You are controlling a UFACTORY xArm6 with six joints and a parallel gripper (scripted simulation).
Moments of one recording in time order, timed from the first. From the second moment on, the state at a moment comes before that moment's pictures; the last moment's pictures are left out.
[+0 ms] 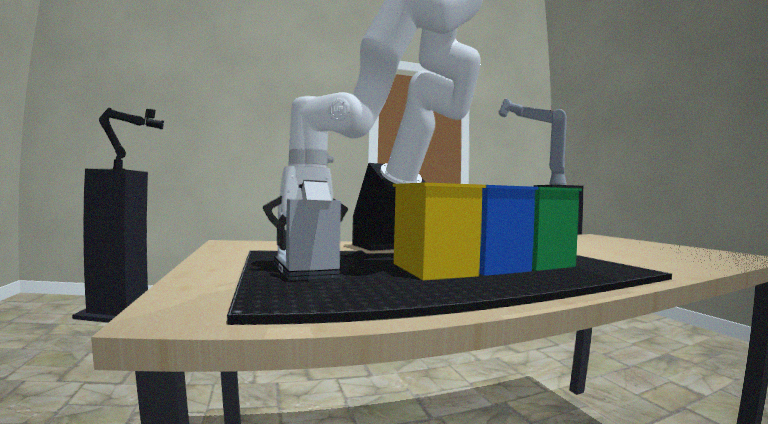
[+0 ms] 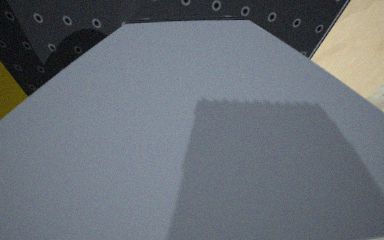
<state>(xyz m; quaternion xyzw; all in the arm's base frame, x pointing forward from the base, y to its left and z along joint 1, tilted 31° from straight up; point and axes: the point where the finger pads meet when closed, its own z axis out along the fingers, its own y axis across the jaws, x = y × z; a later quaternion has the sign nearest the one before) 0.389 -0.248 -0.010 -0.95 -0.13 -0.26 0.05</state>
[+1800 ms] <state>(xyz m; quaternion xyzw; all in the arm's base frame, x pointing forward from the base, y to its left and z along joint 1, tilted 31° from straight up) 0.390 -0.247 -0.013 -0.95 -0.13 -0.26 0.05</state>
